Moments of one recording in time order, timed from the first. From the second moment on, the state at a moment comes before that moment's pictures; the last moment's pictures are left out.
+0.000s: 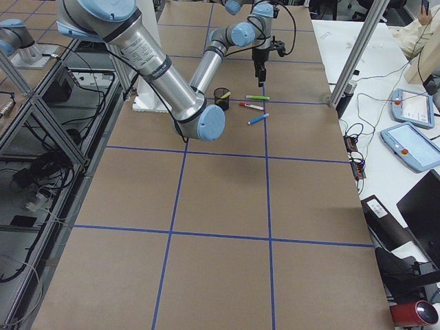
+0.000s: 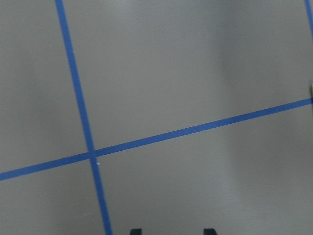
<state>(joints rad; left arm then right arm) -0.92 -2.11 -1.76 -1.62 -2.36 -0.85 0.81 -0.75 1.76 -1.99 2.00 0.77</state>
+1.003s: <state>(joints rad) -0.55 -2.31 -1.72 -1.72 -2.13 -1.10 1.01 -0.91 1.84 -1.99 2.13 0.54</state>
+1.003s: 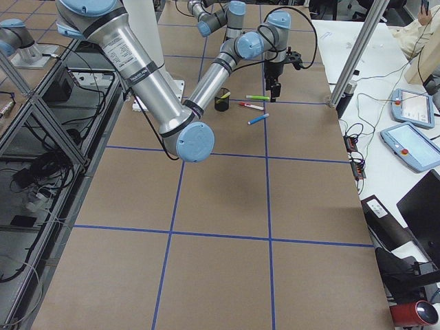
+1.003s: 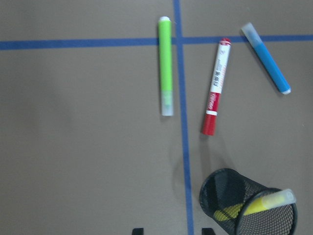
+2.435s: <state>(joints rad) -0.44 -2.46 -1.58 -1.71 -1.83 -1.07 1.01 -0.91 1.84 -1.99 2.15 0.54</state>
